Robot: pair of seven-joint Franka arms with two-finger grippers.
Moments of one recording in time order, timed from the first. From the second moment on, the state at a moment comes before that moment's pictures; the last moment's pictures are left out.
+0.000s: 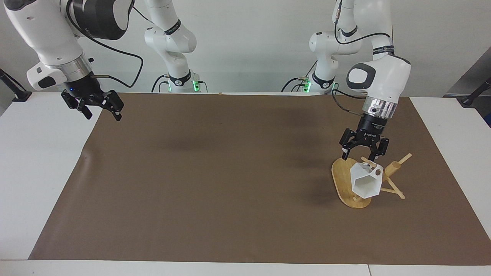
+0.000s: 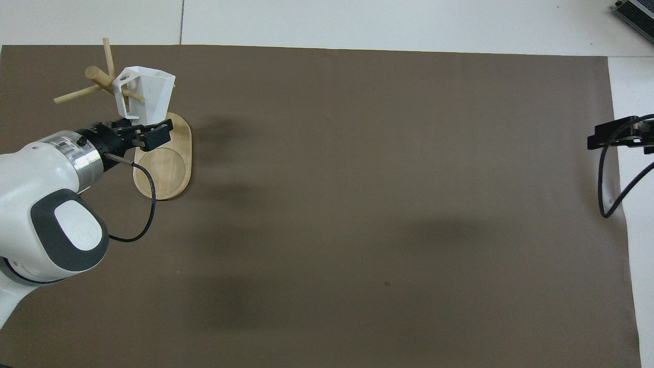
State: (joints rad) left arm -0.07 -0.03 -0.10 -2.19 -0.57 2.82 -2.72; right arm -0.19 0.07 0.07 -1.53 0.01 1.66 -0.03
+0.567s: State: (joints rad) left arm -0.04 -0.10 -0.10 -2.19 -0.55 2.71 -2.62; right arm -0.19 0.07 0.07 -1.53 0.01 1.66 -0.03
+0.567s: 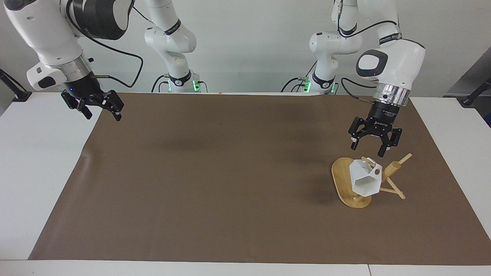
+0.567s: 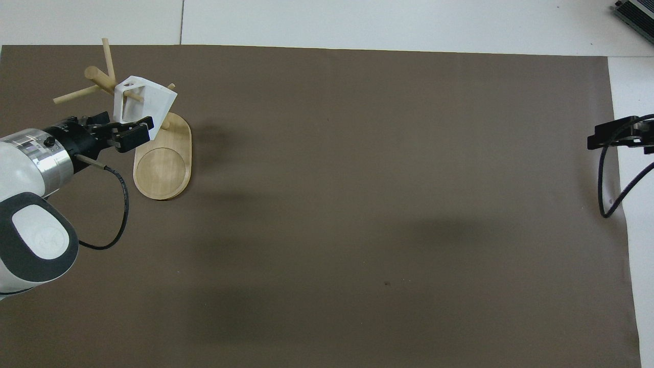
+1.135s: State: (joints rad) left arm -0.04 -0.12 -0.10 -2.14 -0.39 2.50 -2.47; right arm -0.19 0.07 0.07 -1.53 0.01 1.66 -0.03
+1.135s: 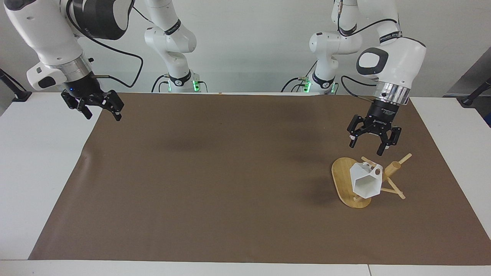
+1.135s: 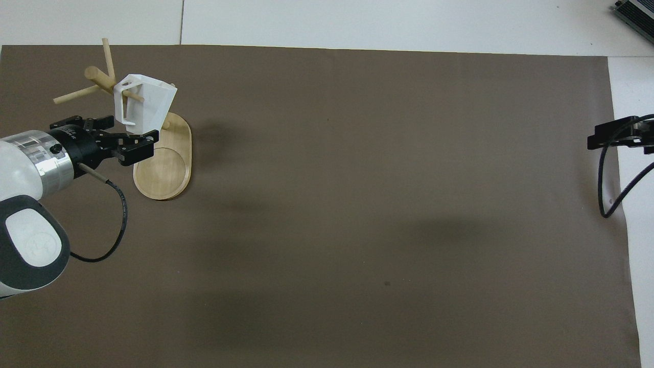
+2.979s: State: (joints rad) left arm 0.04 -0.12 -0.10 -1.88 -0.22 1.89 -1.01; right arm -0.19 0.07 0.07 -1.53 0.01 1.66 -0.03
